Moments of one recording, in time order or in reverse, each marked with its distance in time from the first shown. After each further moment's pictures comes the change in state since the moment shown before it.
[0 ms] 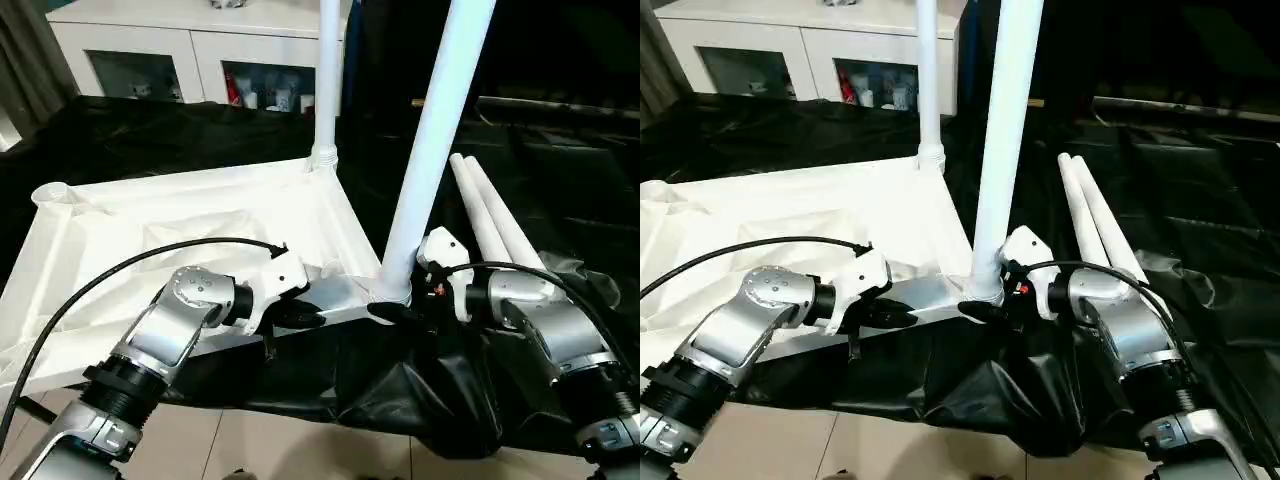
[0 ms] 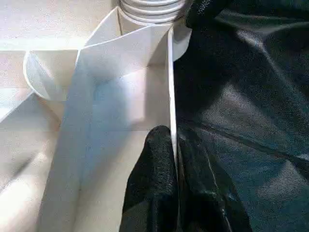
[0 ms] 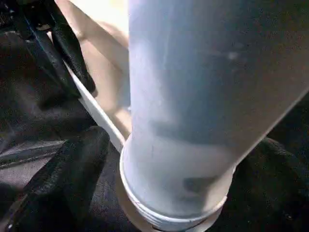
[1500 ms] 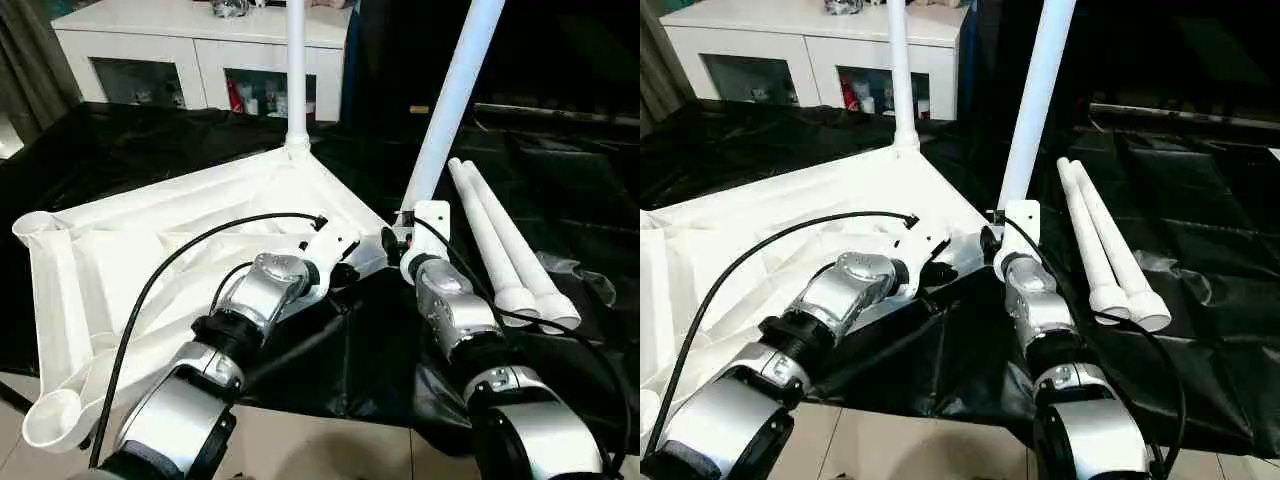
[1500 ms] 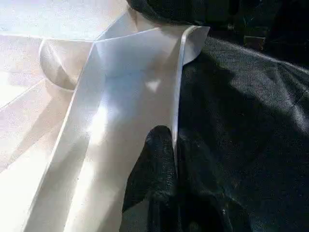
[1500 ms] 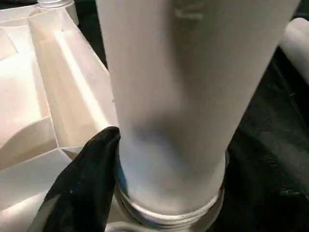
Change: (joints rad) left arm -0.306 -0.373 0.083 0.566 0.072 0.031 0.510; right arm -0.250 0.442 -0.299 0.575 -0.063 -0.170 -1.051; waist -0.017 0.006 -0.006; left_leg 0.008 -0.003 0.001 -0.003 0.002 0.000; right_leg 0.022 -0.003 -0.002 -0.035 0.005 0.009
